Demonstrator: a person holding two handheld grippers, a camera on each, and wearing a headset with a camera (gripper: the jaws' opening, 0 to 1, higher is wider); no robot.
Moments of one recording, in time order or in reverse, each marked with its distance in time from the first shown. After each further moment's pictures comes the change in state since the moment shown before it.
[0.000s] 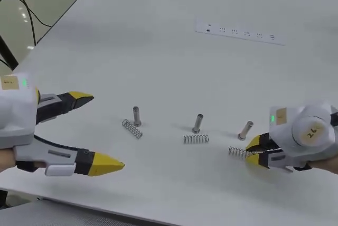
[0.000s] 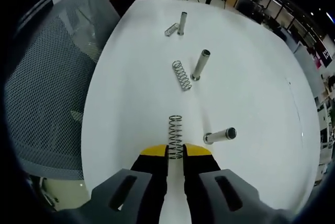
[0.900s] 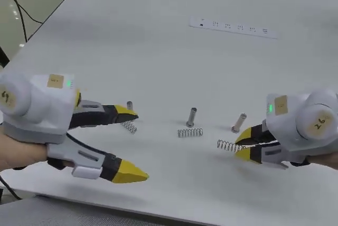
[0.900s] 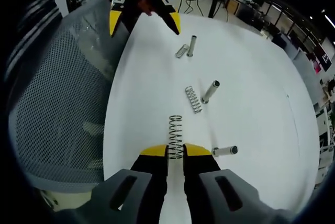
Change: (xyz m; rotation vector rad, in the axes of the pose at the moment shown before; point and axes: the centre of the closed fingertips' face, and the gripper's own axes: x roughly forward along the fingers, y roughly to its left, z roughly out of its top) left arm 0.050 -0.071 0.012 0.066 0.040 -0.332; right arm -0.022 0.023 0.036 -0.013 -0.064 0.008
